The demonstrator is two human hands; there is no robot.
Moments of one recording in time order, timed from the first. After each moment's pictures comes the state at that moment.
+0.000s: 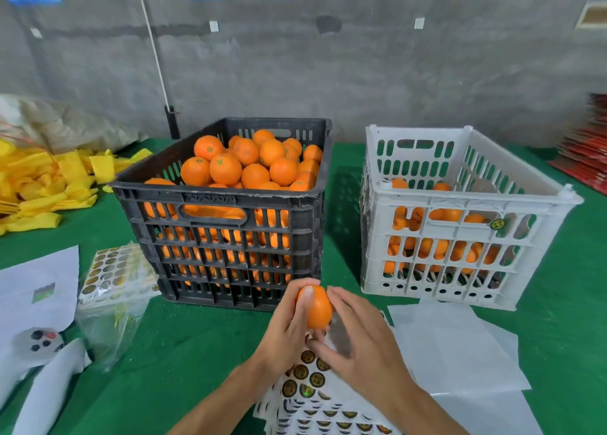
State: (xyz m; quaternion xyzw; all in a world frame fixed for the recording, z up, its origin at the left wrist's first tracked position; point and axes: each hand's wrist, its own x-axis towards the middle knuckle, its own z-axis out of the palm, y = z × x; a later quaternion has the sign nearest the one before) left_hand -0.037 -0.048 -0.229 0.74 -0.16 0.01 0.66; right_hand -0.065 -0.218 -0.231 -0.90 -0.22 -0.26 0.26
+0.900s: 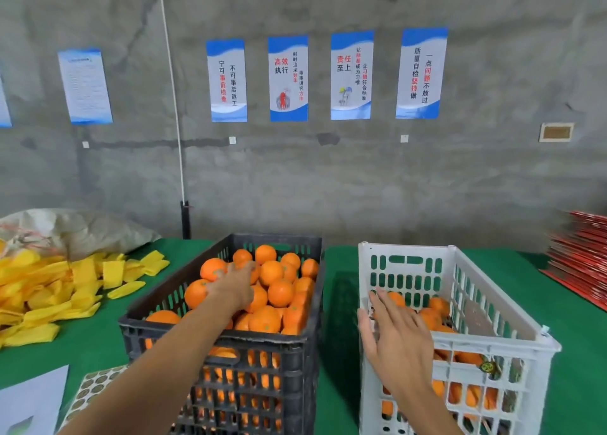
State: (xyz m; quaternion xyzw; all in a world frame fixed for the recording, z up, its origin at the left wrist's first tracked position) left_hand 0.175 0.026 -0.010 1.00 0.07 0.02 0.06; right_hand 0.065 -0.273 -0.087 -0.88 -0.04 -0.46 0.09
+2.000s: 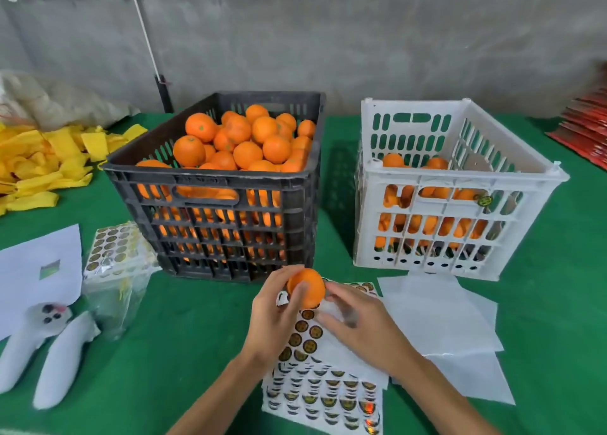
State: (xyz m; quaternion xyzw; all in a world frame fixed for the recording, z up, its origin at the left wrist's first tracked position) left_hand -0.055 -0.041 -0.240 0.77 -0.12 0.15 0.61; right_hand -0.065 -0.242 -0.237 -0.86 -0.18 -0.01 0.48
